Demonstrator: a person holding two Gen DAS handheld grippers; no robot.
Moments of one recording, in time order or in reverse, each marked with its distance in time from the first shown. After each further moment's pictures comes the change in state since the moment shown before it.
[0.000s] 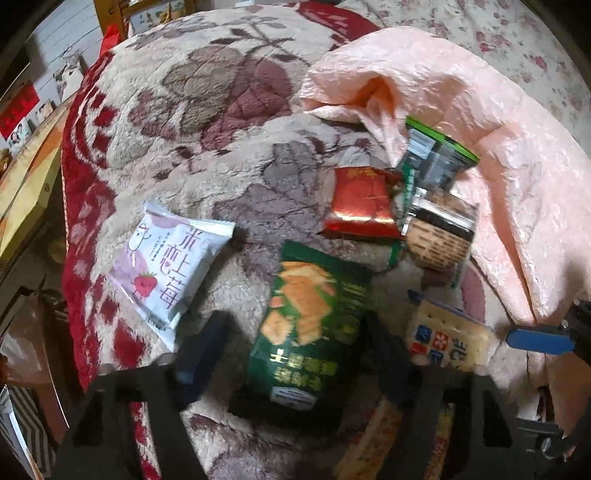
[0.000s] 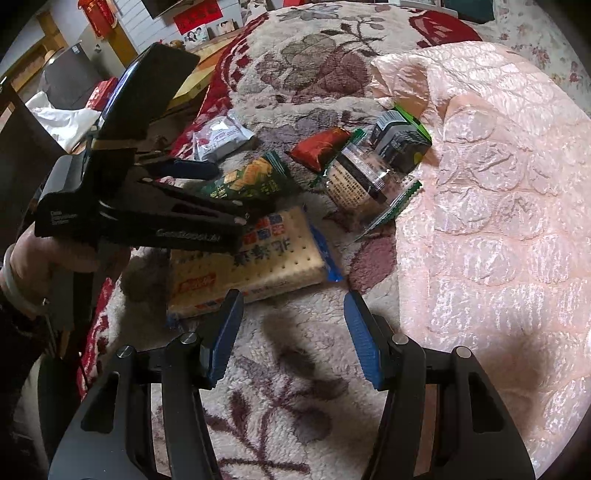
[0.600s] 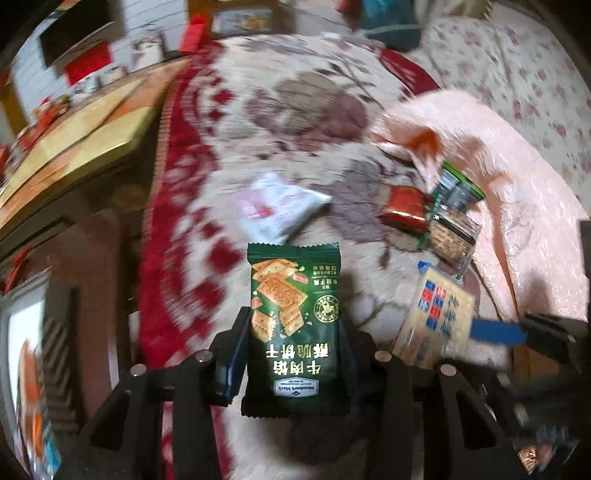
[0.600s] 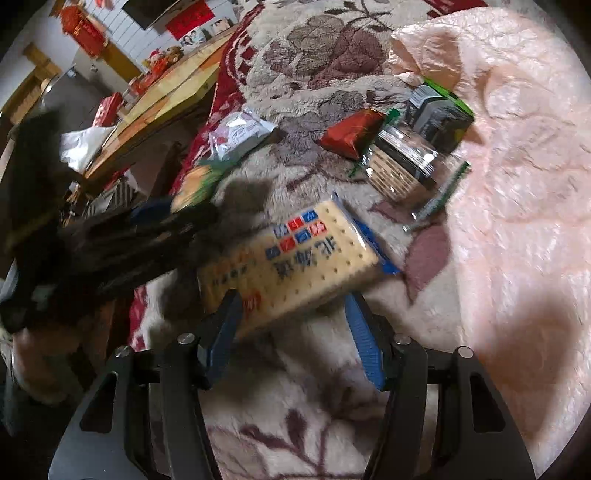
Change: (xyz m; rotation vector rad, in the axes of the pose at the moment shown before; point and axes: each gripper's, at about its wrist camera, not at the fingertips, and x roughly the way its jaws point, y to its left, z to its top) left arm -0.072 0.041 -0.068 -0.281 -0.114 0.103; right arm 0.022 0.010 0.013 0.118 0.052 0.124
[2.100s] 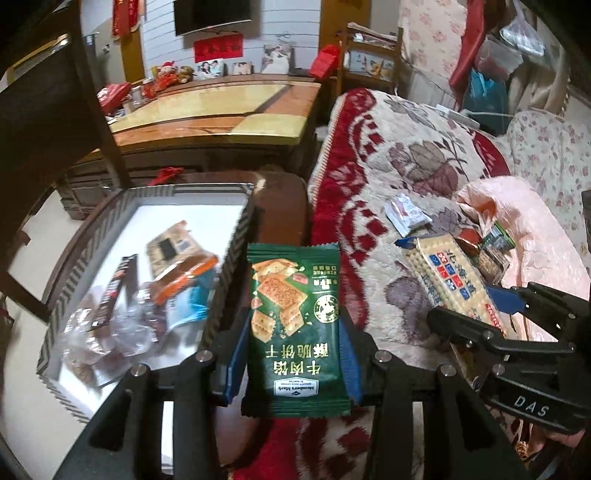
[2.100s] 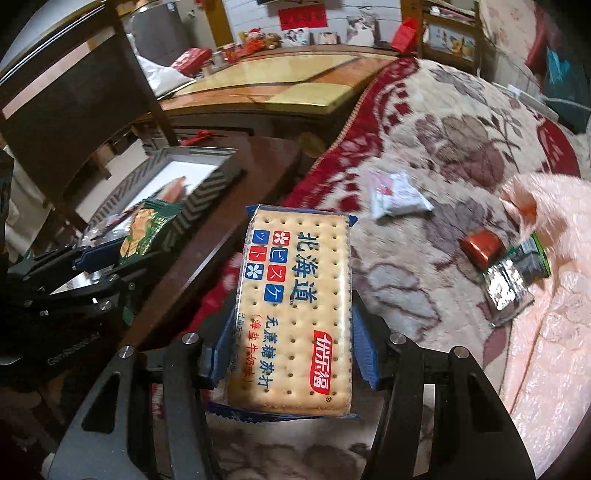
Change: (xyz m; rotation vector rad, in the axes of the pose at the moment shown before) left arm -0.122 0.079 -0.097 -0.339 -0.141 0.217; right arm -0.027 0.152 -0.022 -0.453 -0.088 -0.011
